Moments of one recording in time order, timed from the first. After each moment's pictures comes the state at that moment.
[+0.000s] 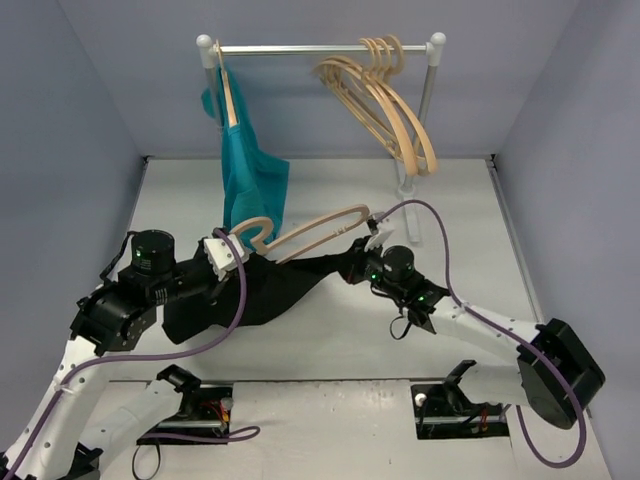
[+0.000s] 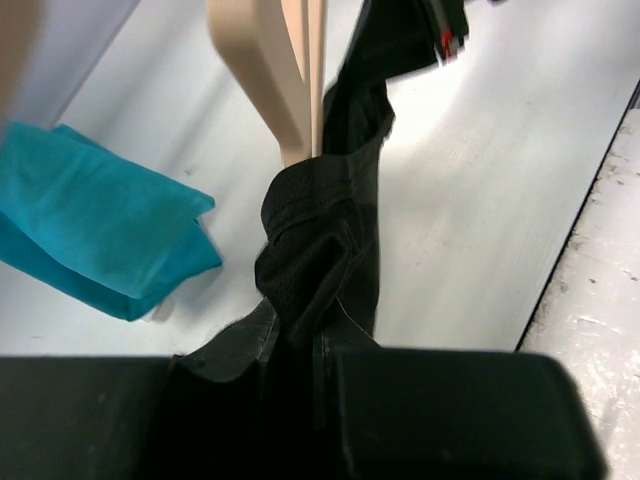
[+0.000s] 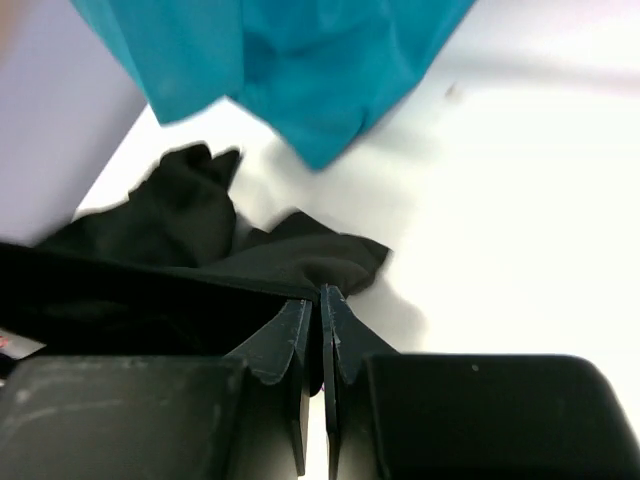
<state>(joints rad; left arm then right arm) -0.46 0.77 1.15 -0.84 0.45 0.44 0.73 1.24 0.52 0.49 -0.05 0.51</state>
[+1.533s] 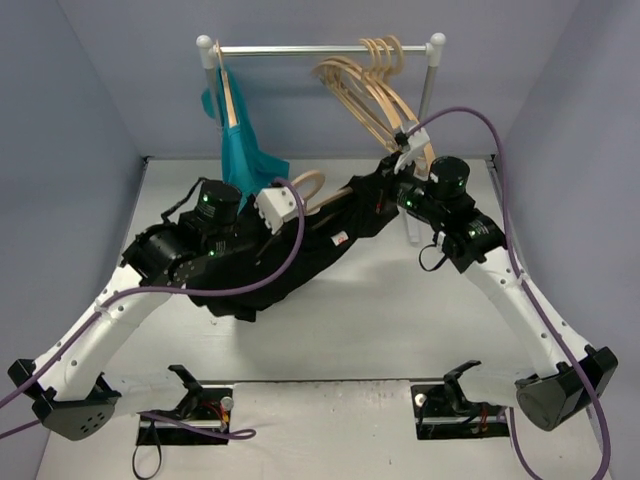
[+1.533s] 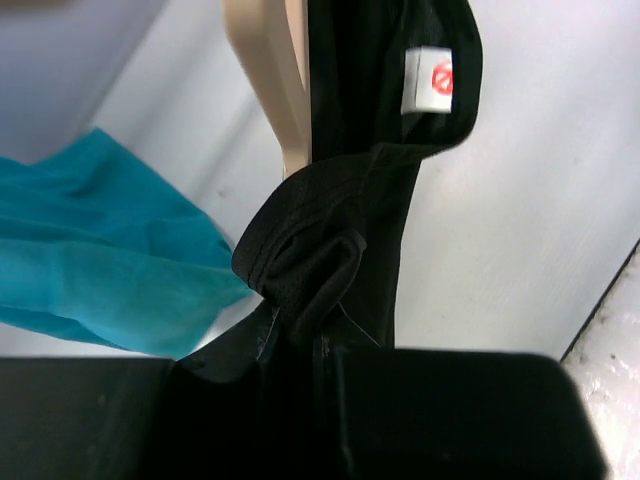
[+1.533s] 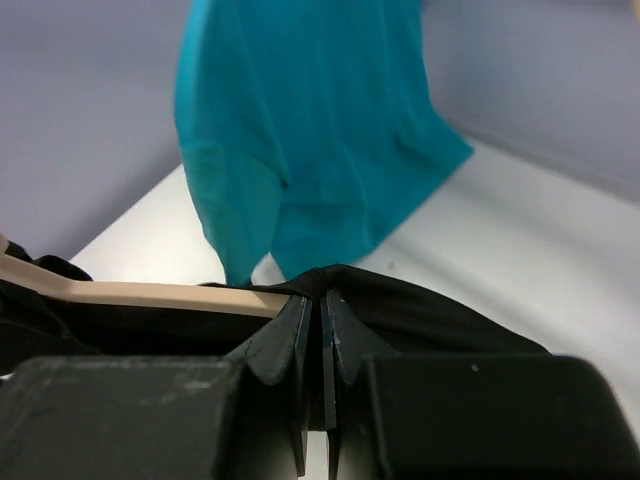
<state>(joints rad) -0.73 1.17 1.51 -0.88 0.11 0.30 0.46 1.22 1.26 -0.16 -0.34 0.21</state>
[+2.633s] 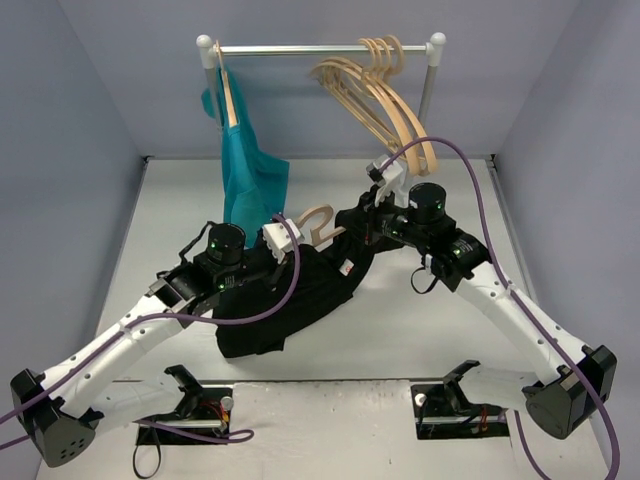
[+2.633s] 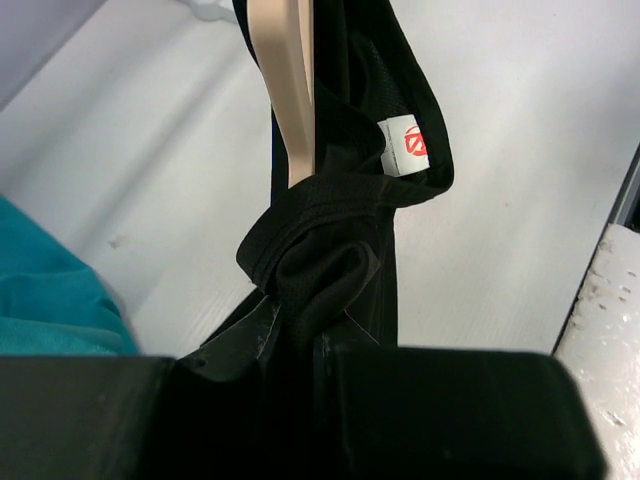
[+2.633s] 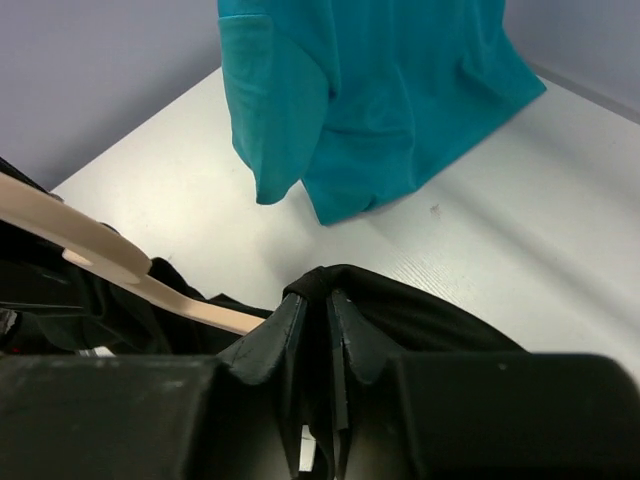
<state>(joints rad) -0.73 1.00 0.97 -0.34 0.26 0.16 0.57 1.17 1.09 -0.15 -0.37 0.13</state>
